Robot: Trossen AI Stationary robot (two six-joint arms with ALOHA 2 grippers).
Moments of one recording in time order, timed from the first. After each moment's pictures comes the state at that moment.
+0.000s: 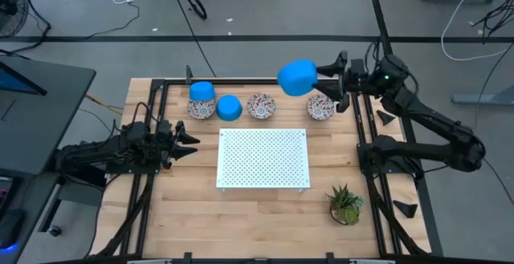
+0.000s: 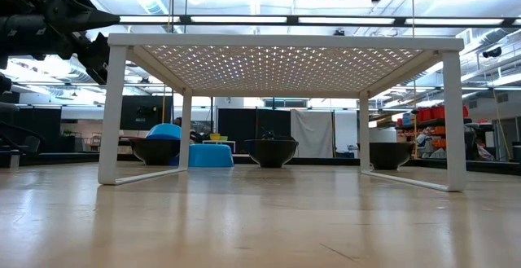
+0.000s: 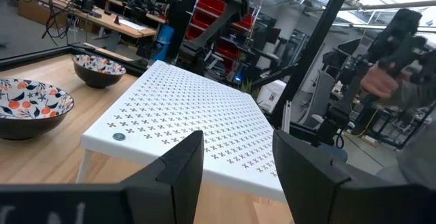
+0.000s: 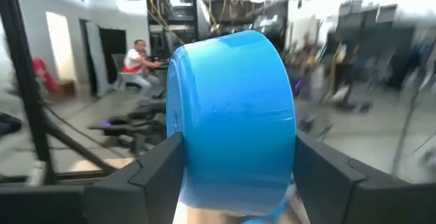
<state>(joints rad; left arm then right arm) 0.16 0.01 0.03 0.05 0.23 -0.41 -0.64 0.87 0.89 0.11 -0.54 0.03</state>
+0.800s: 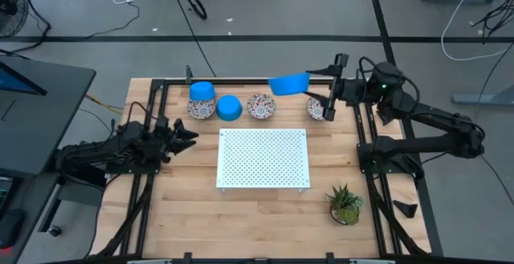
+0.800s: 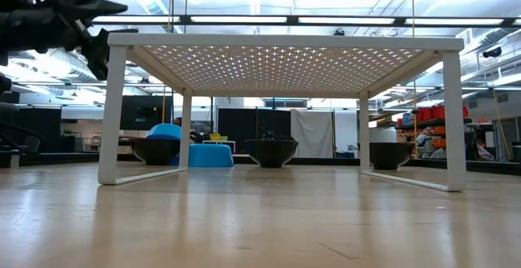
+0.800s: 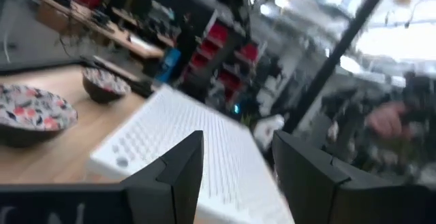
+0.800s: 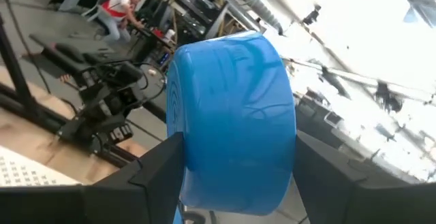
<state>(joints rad) 0.16 0.01 0.03 0.17 0.12 -0.58 -0.38 0.92 0.95 0.12 -0.29 -0.66</state>
